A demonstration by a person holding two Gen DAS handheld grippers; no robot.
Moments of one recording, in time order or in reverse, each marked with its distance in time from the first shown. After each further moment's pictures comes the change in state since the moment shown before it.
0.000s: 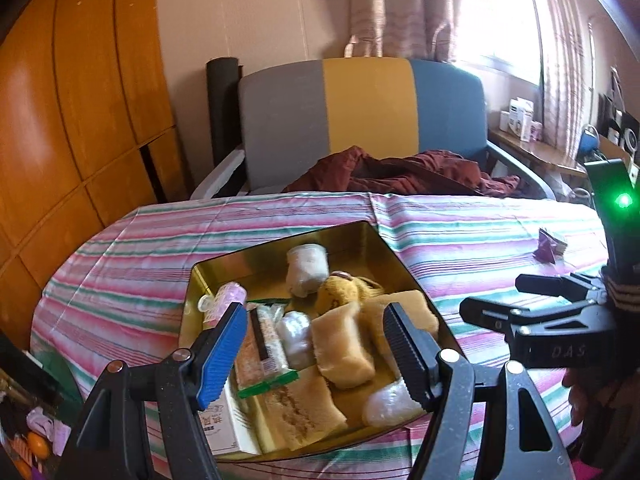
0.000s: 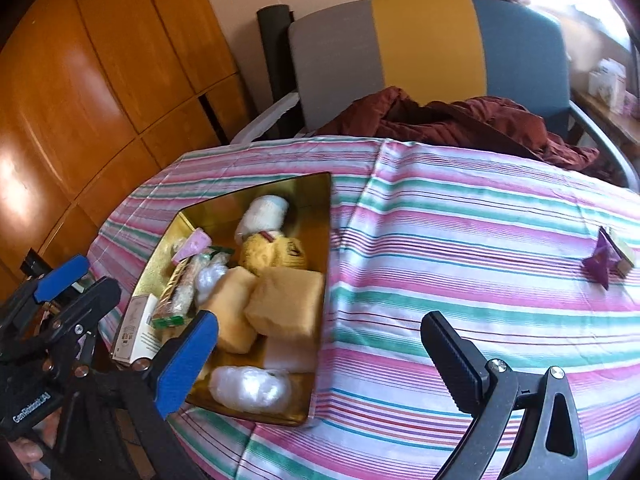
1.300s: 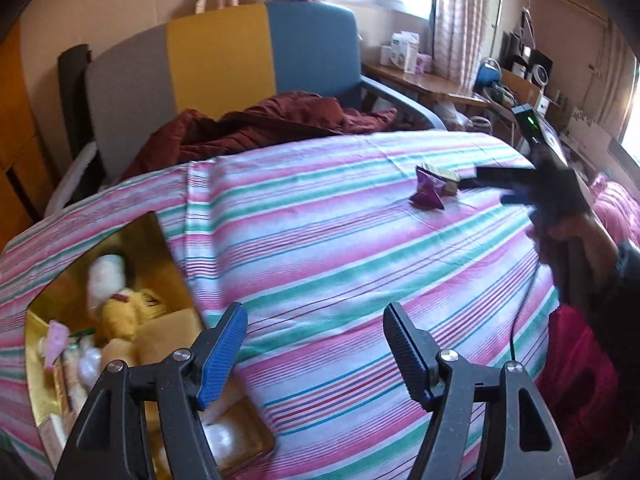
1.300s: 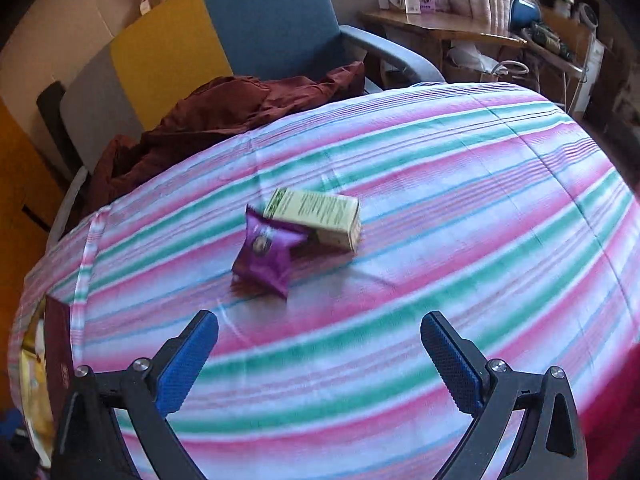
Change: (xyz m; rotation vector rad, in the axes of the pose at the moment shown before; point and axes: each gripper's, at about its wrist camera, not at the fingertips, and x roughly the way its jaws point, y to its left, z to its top) left arm 0.068 -0.159 0.020 0.216 0.198 -0.383; right arm -0.046 -0.323 0.007 0.480 0.037 -0.422
